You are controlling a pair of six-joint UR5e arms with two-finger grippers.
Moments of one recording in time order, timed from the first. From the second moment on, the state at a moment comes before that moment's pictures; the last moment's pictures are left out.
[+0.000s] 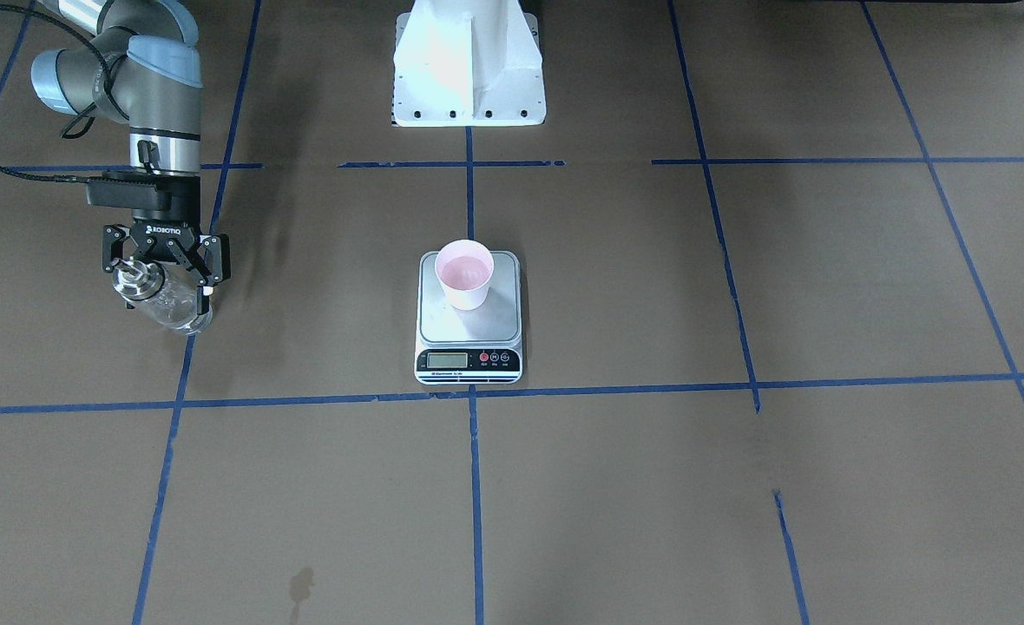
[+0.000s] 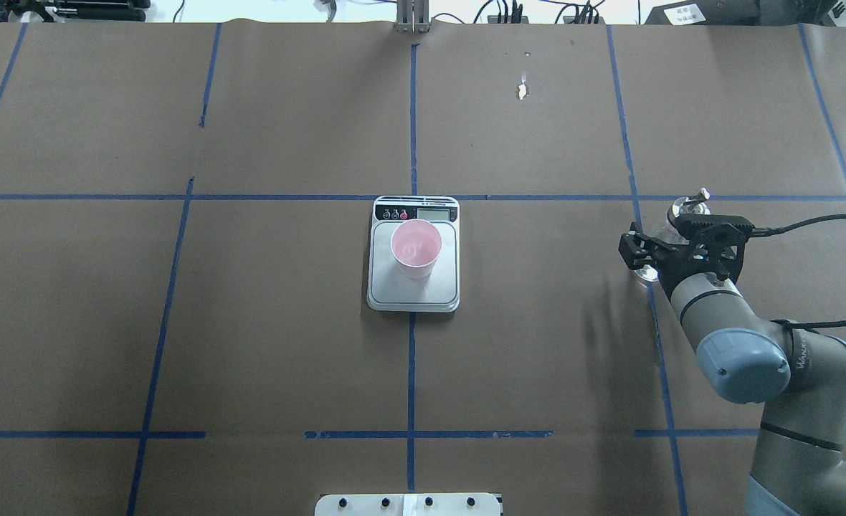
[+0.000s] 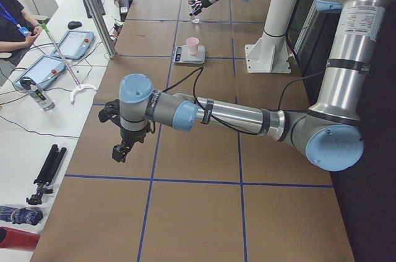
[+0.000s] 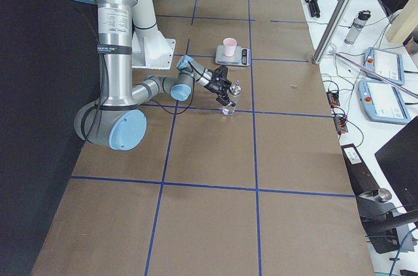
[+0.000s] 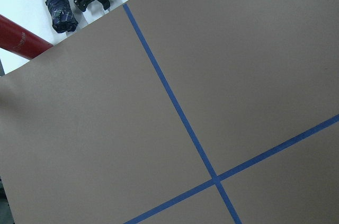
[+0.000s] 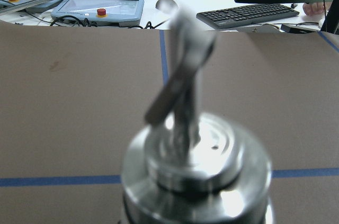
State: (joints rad) left arm -1.61 -1.74 -1.58 -1.72 -2.26 0.30; right arm 0.40 -1.58 1.85 -0.98 0.92 1.32
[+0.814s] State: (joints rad) left arm -1.61 -1.74 -1.58 -1.72 -2.26 0.30; right arm 0.38 -1.61 1.88 -0.98 0.92 1.32
